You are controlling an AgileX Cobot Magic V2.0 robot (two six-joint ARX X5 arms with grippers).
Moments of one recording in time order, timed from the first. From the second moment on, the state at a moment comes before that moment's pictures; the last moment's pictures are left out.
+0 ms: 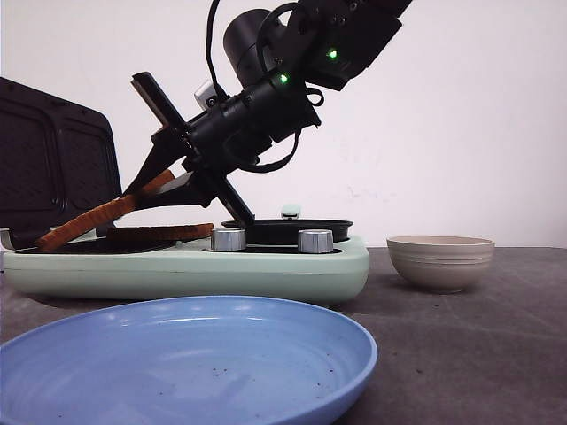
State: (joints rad) left arm -0.17 0.39 0.62 -0.49 -0.03 -0.13; right arm 0.72 2.06 1.47 0.05 -0.56 0.81
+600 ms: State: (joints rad) left arm -0.17 0.39 0.62 -0.49 -0.03 -0.14; right arm 0.74 2.06 1.47 0.03 -0.55 0.76
